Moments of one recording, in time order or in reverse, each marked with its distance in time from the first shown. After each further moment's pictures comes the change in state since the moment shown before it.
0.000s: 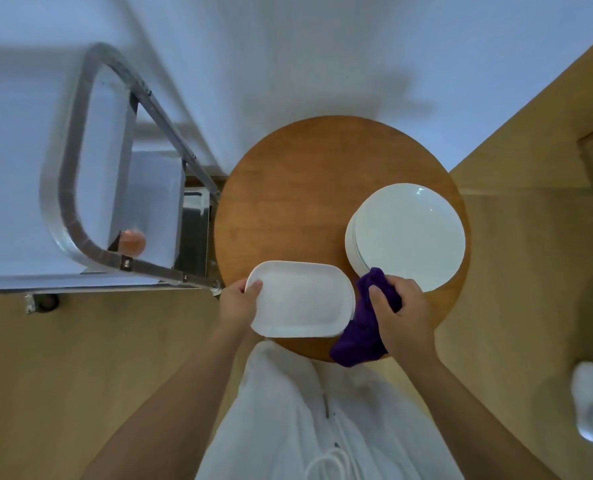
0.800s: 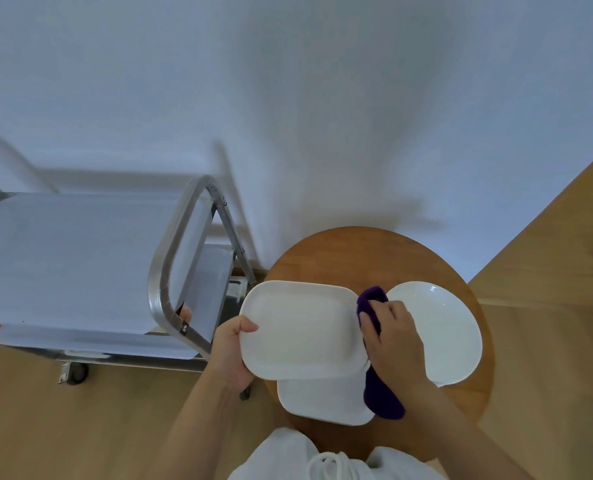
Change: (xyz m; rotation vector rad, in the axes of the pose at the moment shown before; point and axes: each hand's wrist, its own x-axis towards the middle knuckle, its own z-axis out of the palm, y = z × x) left_hand -0.088 0.082 -0.092 -0.883 -0.483 0.140; right_hand 0.018 -0.081 0.010 -0.326 0.161 -0.579
